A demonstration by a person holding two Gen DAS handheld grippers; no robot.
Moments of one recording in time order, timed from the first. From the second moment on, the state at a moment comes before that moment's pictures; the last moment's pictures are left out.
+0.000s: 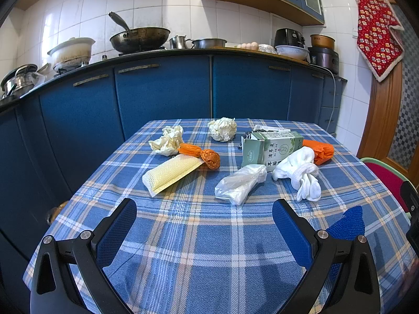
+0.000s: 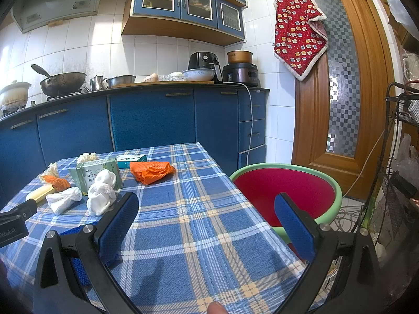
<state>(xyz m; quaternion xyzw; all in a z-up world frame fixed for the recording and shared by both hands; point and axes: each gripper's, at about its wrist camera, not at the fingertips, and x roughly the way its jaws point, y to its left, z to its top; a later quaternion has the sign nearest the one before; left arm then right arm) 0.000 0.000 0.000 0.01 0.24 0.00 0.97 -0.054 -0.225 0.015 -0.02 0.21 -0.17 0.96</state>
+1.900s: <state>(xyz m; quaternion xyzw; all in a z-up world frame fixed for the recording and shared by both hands) 0.000 0.000 0.000 0.01 0.24 0.00 0.97 -0.054 -0.224 0.015 -0.02 0.21 -0.17 0.96</state>
